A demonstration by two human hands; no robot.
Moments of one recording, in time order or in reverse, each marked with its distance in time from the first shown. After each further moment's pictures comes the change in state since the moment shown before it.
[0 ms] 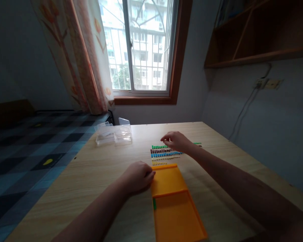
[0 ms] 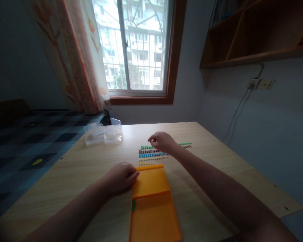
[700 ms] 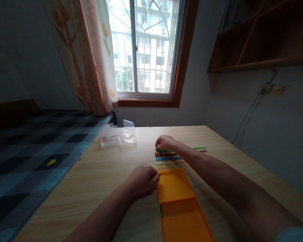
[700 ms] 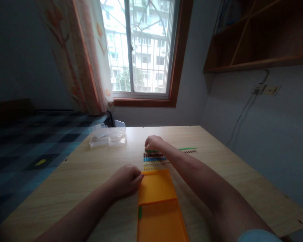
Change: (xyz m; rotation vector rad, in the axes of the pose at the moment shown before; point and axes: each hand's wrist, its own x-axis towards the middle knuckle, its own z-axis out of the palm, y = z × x) left_hand 0.002 -0.006 0.006 -0.100 0.037 -0.035; right_hand 0.080 -0.006 0.052 -0.164 -0.302 0.137
